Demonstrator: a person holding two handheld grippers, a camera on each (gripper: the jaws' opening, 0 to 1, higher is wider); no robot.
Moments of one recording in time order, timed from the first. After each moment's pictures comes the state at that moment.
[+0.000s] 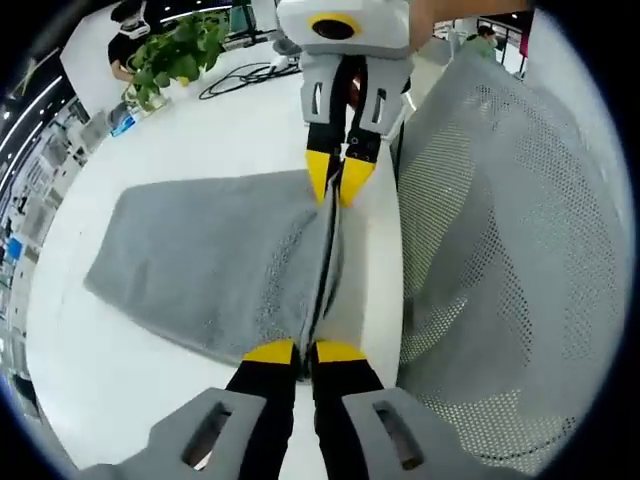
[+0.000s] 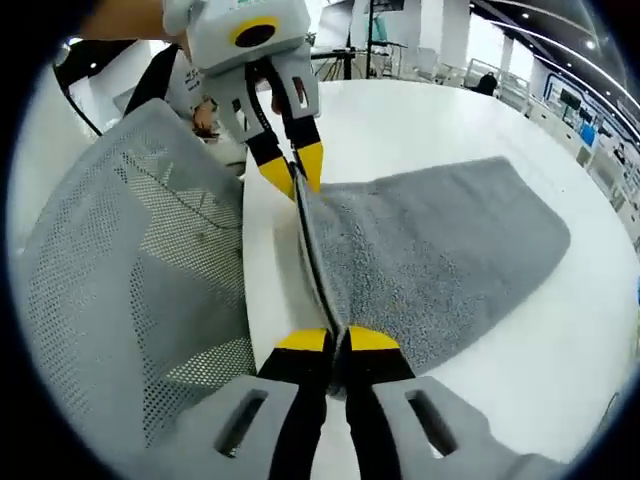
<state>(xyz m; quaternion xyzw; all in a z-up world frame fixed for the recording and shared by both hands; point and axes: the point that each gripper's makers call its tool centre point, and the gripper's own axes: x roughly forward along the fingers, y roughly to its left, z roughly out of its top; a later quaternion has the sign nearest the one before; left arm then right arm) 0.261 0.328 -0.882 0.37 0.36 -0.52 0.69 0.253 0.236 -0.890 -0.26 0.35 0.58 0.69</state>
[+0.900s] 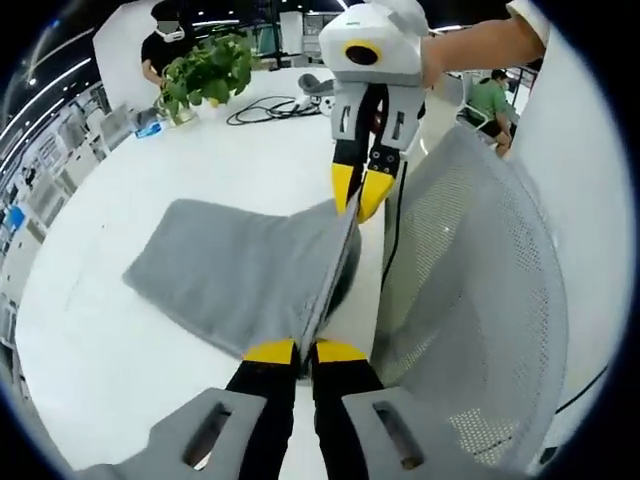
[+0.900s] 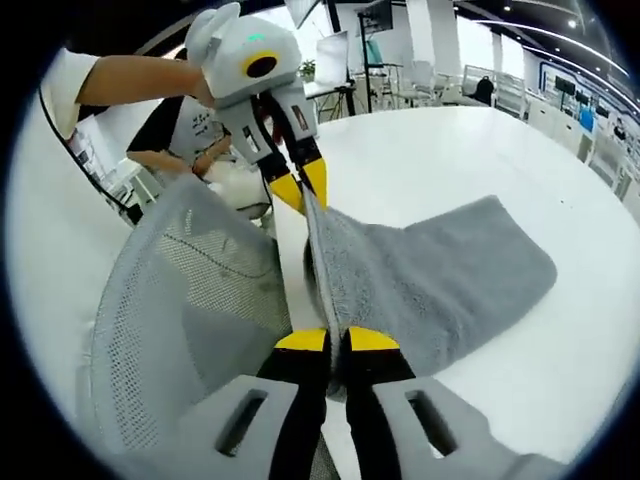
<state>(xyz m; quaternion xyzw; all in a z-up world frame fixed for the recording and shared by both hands) 0.259 0.342 -0.812 0.28 0.36 -0.52 0.72 0.244 0.249 -0.819 -0.19 0.35 0.60 0.70</state>
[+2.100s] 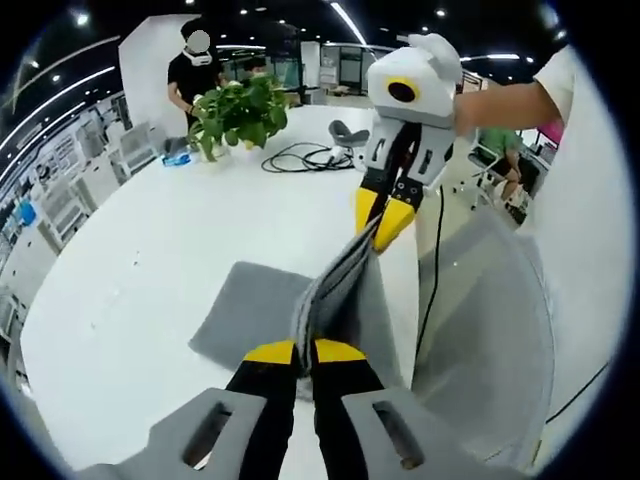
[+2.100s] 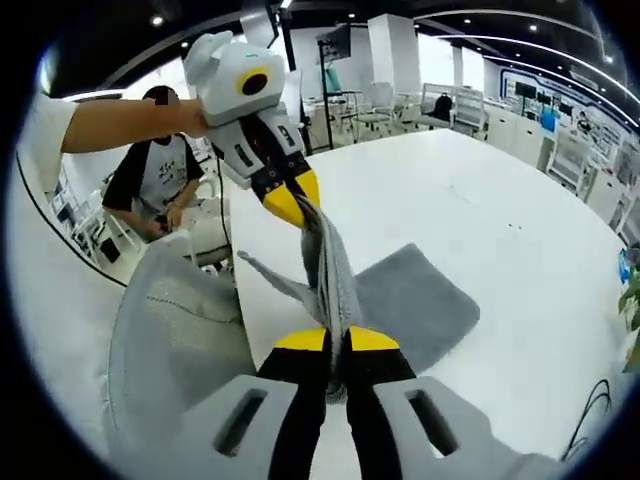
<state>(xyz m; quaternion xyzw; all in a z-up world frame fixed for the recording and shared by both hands) 0.346 0.324 -0.750 0.25 0.31 -0.51 0.76 0.319 0.242 -0.755 -0.15 0.32 0.54 0.76</state>
